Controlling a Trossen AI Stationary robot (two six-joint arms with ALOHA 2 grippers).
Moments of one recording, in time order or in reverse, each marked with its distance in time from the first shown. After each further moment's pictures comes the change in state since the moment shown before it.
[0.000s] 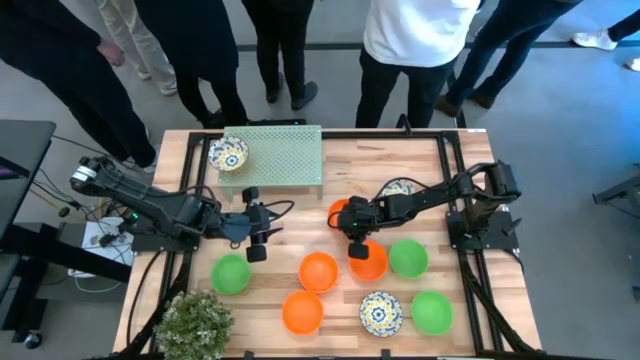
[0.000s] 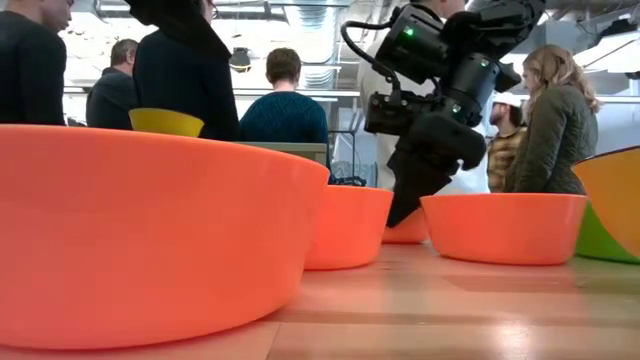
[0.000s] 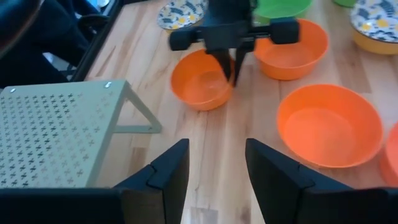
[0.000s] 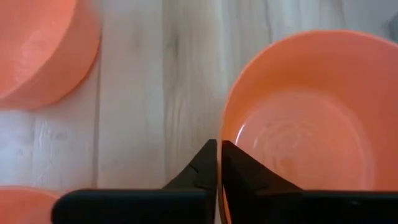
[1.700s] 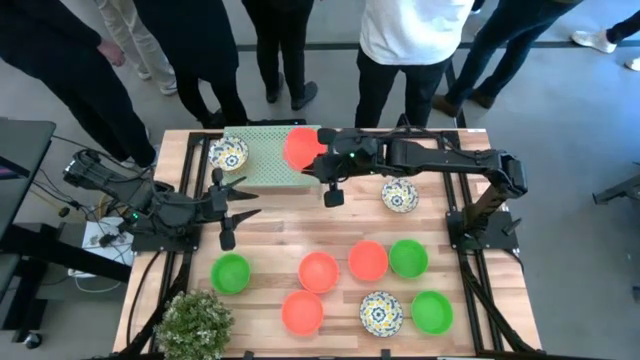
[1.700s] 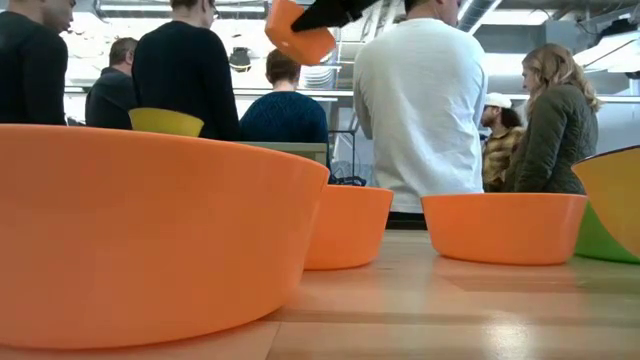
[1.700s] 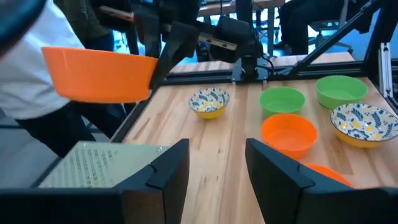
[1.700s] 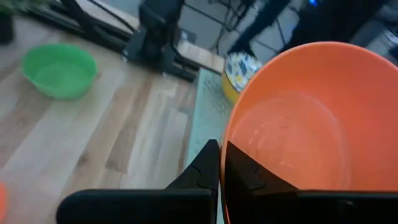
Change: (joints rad) left arm -0.098 -0.319 0.000 0.056 -0.176 0.081; right arm -0.185 -0.067 0.665 -0.179 -0.034 -0.591
